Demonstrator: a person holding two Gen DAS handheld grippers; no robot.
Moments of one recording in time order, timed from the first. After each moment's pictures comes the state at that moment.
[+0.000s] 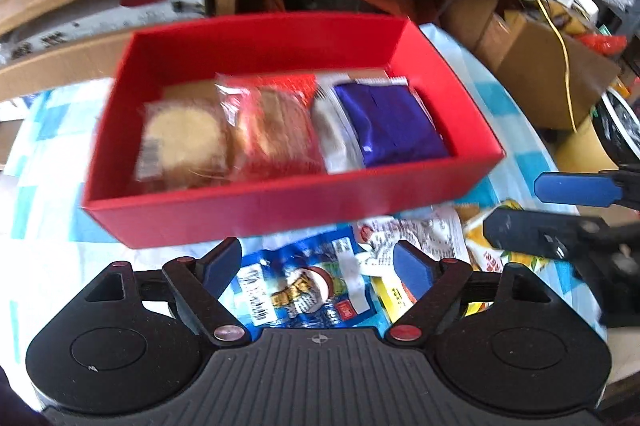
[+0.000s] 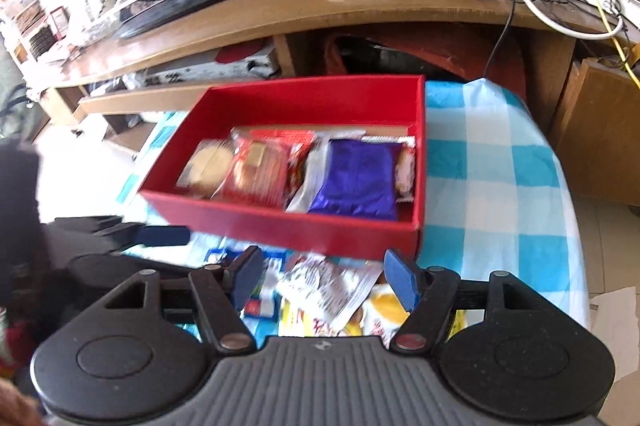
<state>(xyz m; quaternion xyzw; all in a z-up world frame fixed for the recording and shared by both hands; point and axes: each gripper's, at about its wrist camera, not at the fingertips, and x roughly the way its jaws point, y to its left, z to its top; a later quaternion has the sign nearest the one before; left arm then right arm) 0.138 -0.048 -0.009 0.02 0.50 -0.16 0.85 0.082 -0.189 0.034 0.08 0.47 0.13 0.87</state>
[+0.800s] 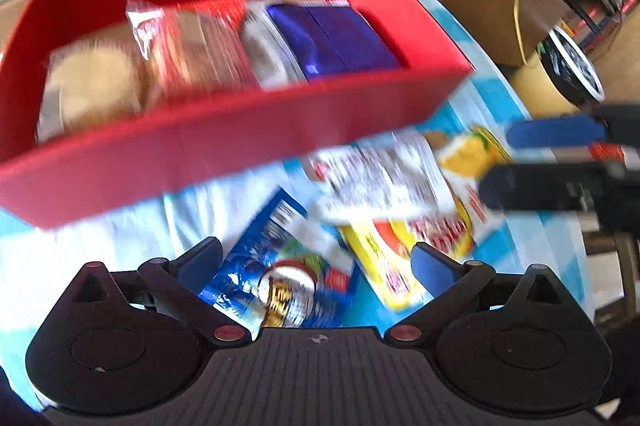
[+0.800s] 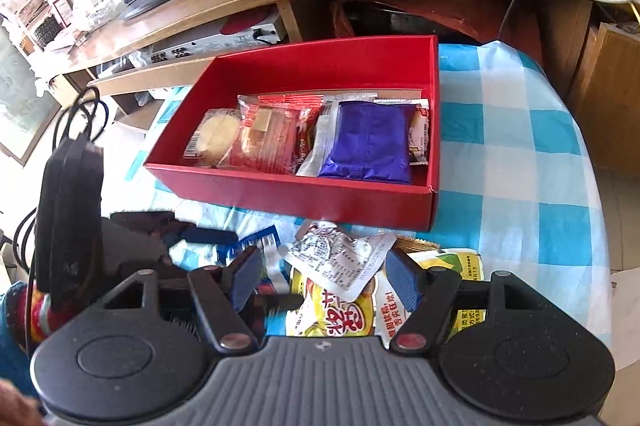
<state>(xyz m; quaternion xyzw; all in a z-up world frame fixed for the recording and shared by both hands) 0.133 -0.049 -0.045 0.04 0.55 -0.27 0.79 0.085 -0.193 0.021 0.10 0.51 0.15 0.84</state>
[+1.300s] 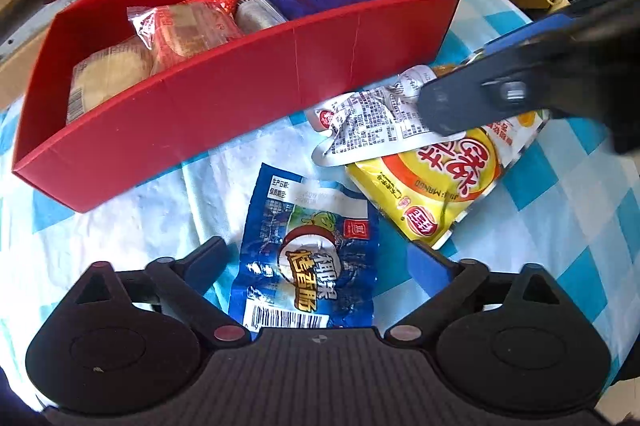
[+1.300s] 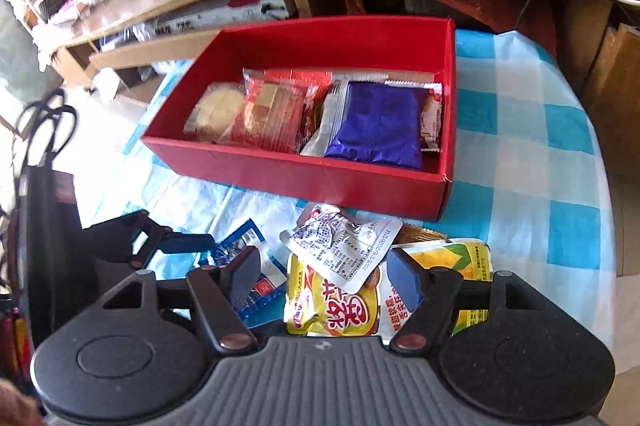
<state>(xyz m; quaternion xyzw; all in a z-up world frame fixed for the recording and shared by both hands) 0.098 -0.069 -0.046 0.15 0.53 -0.21 0.81 0.099 -0.183 0.005 0.07 0.53 0.16 0.83</state>
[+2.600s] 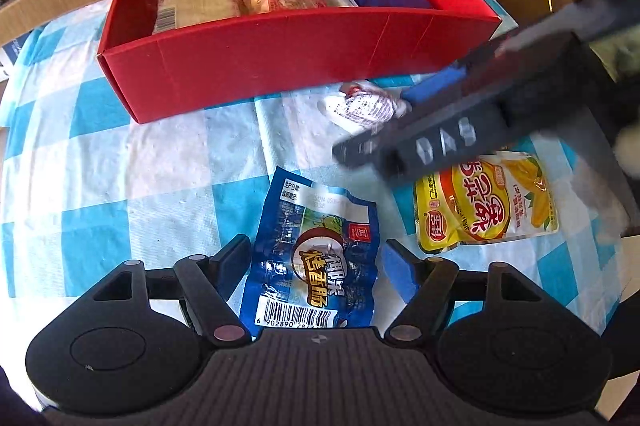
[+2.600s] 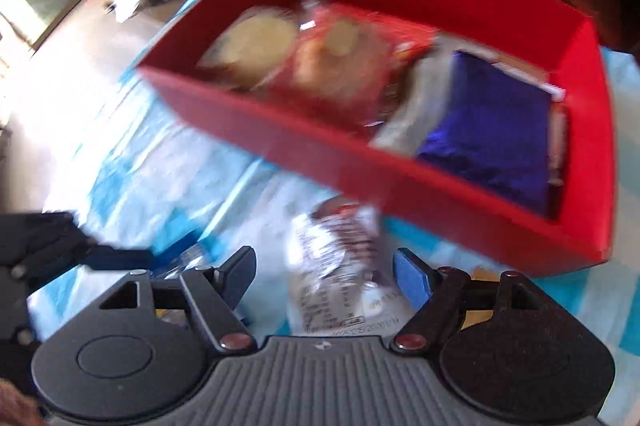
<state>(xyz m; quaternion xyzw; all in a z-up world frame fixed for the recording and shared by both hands) 0.082 -0.005 -0.029 0.06 0.56 -0.19 0.80 0.129 -0.107 -0.042 -0.03 0.58 0.23 0.78</state>
